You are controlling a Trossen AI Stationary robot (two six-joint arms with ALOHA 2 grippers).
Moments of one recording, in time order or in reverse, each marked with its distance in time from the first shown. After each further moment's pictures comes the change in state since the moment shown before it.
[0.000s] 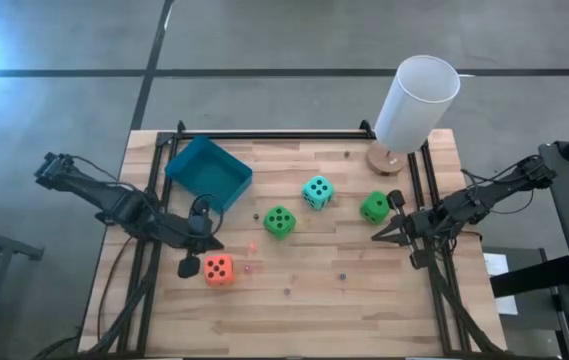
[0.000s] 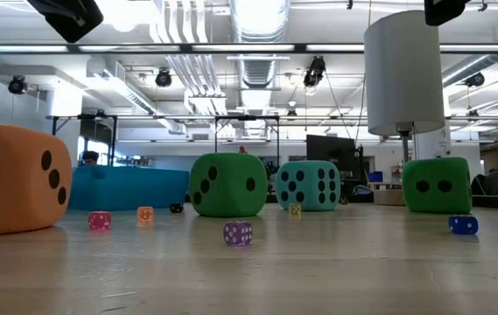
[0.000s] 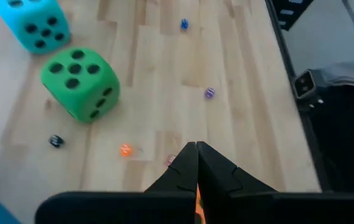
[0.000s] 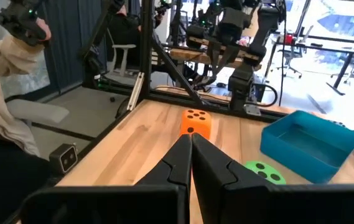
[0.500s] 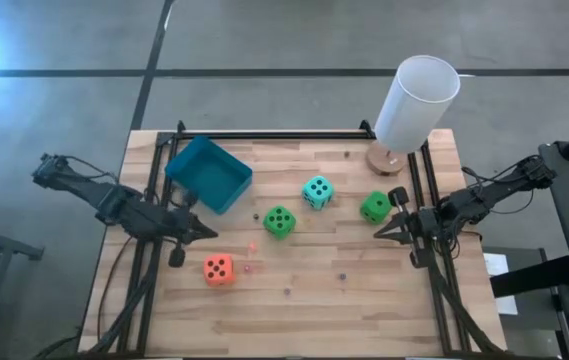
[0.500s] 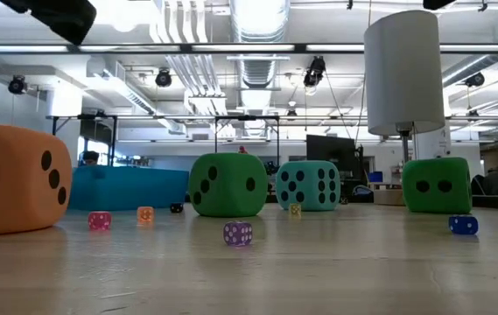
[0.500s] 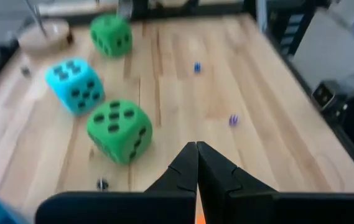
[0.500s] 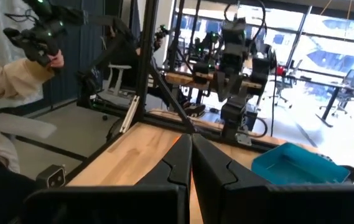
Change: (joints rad) left arm 0.000 -0.242 -0.179 0.140 -0.114 0.254; right arm 0.000 0.000 0.000 0.095 0.000 -0.083
